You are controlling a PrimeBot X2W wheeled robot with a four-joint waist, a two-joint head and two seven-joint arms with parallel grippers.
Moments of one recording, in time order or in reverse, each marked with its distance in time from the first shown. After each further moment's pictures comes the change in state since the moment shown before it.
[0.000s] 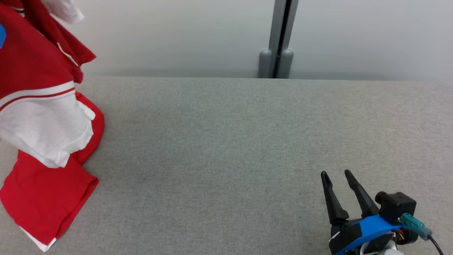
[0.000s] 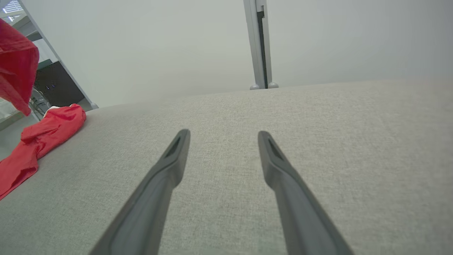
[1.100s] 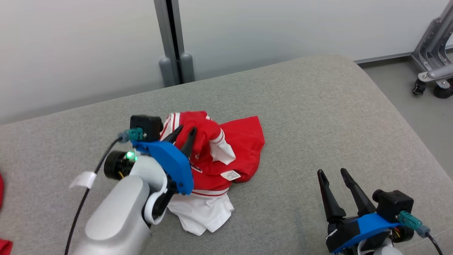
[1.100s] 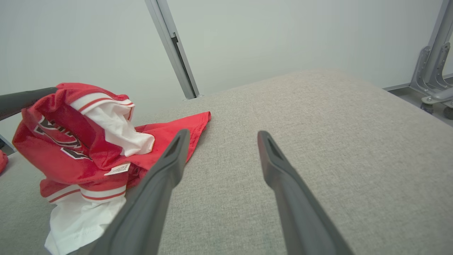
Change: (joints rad) left arm 0.394 -0.424 -0.318 0.278 0.007 -0.049 -0.335; right arm -0.012 0.000 0.027 0.023 0.035 0.000 -0.010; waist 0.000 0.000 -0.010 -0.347
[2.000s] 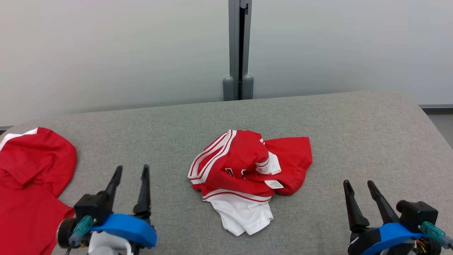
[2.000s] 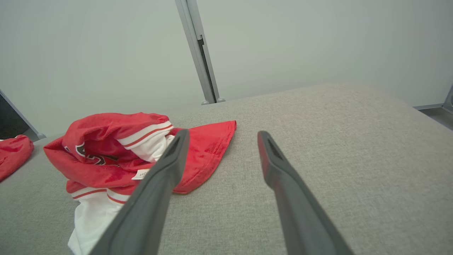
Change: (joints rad) left arm 0.387 0.092 0.142 -0.181 0.110 0.152 -0.435; right arm 0.073 0.000 -0.133 -0.038 -0.049 0.000 0.046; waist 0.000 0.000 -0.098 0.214
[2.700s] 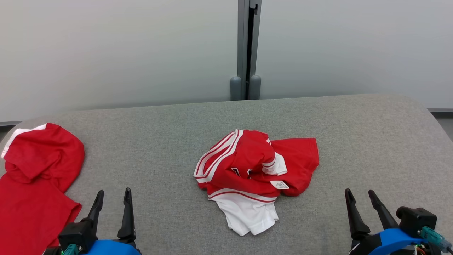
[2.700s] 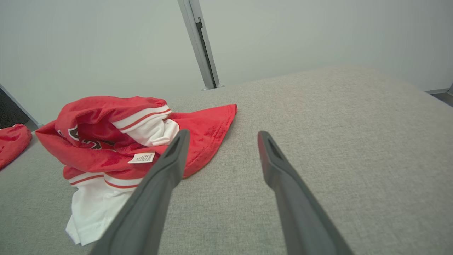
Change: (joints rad) left arm 0.176 -0.025 0.173 -0.069 0.114 -0.023 -0.001; right arm 0.014 0.000 -0.014 0.040 0.007 0.000 0.008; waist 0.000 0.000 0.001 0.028
